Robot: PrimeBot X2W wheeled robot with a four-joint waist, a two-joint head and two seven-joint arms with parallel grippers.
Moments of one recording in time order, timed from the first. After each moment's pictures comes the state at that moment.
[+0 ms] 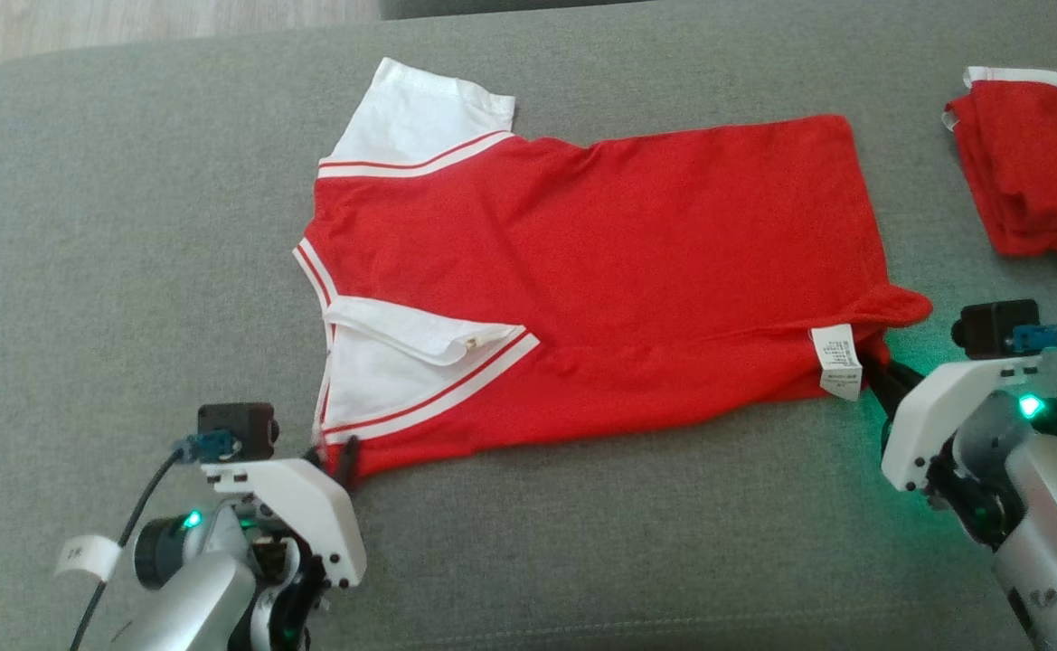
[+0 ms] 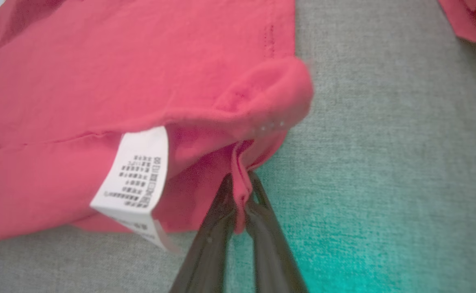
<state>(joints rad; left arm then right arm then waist) -0.21 0.36 -0.64 0.24 -0.75 0.32 0.16 -0.41 -0.39 0.38 0.65 0.61 0.13 0.26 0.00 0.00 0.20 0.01</state>
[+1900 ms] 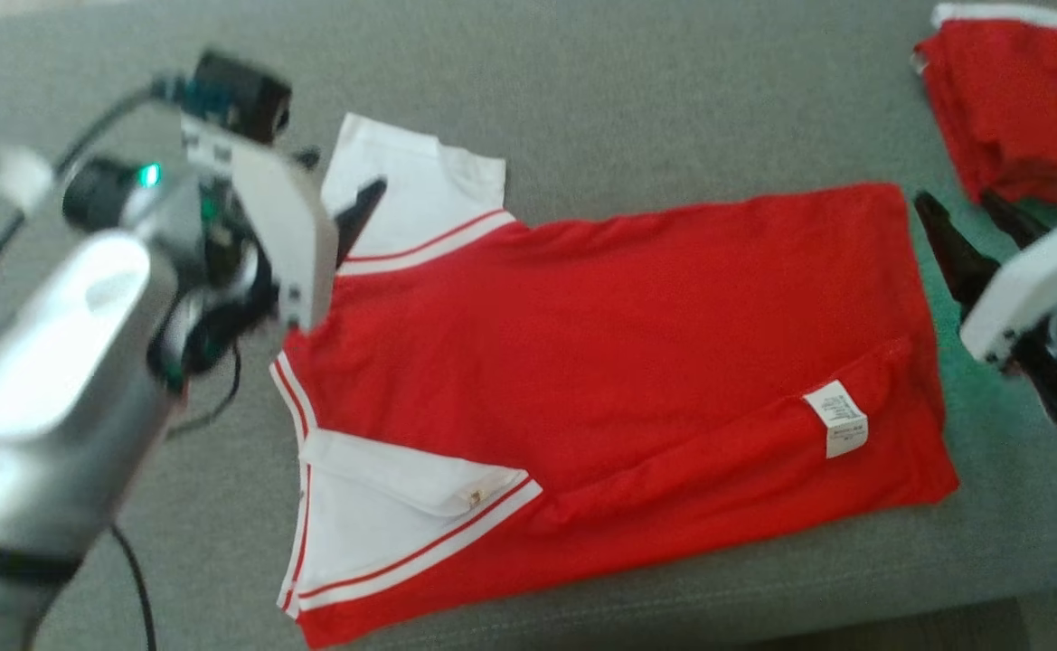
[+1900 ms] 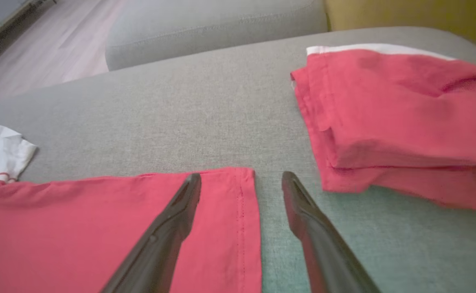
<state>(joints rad) -0.75 0.49 -0.72 0.17 -0.69 0.07 0.54 -0.47 -0.45 0.20 0.42 0.62 0.13 0.31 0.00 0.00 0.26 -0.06</state>
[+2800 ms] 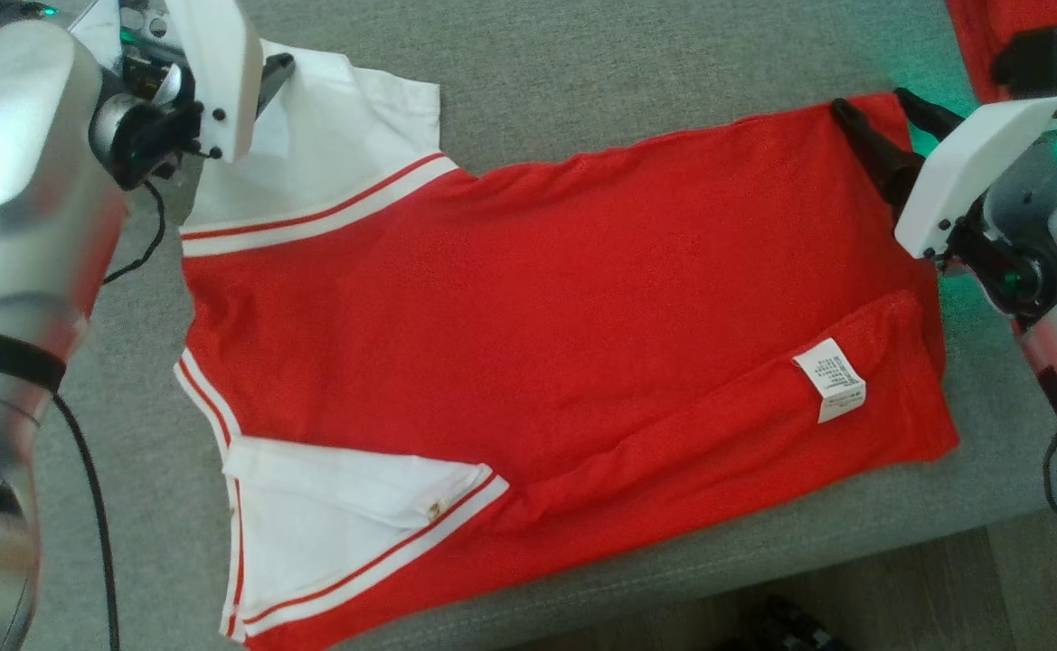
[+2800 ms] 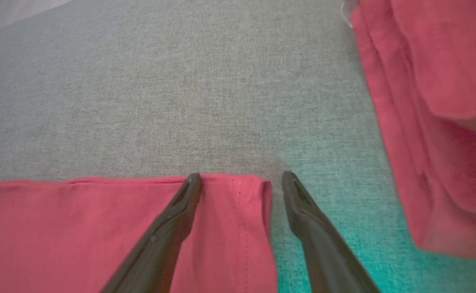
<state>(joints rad) -1.20 0.34 -0.80 0.85 -0.69 -0.12 0.61 -0.84 -0.45 0.60 0.67 0.84 0.13 0.30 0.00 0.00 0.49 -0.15</state>
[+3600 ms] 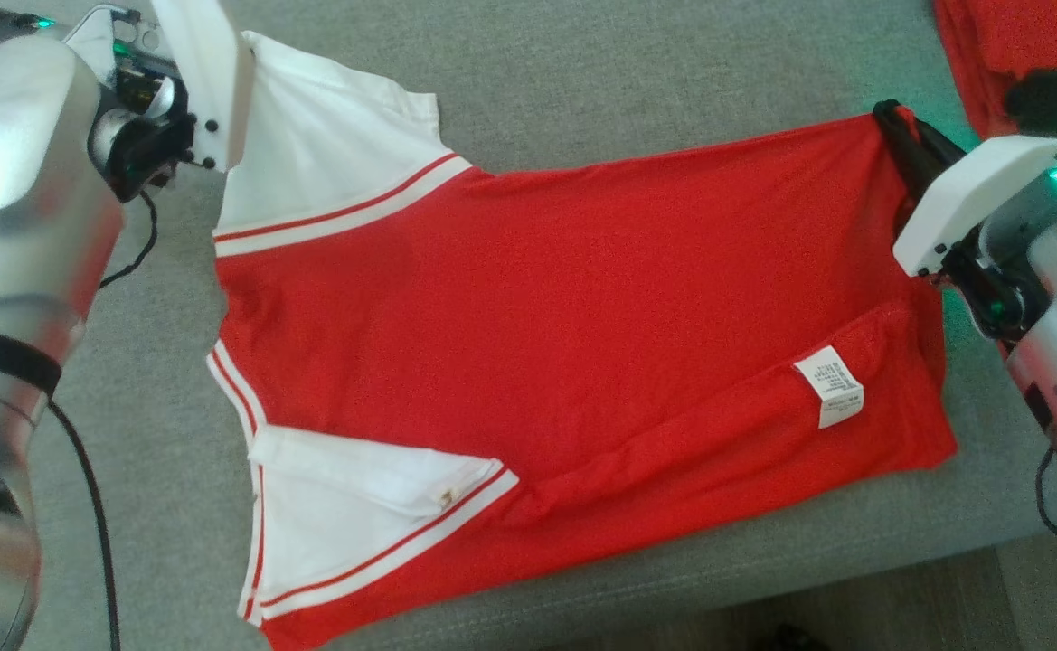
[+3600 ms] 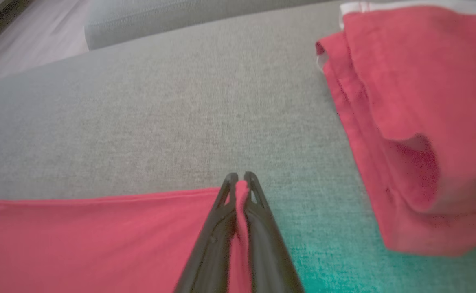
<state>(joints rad) -1.21 0.34 -0.86 0.92 -0.72 -0.13 0.53 -0.88 -0.44 0.72 0.84 0.90 0.13 0.05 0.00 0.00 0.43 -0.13</state>
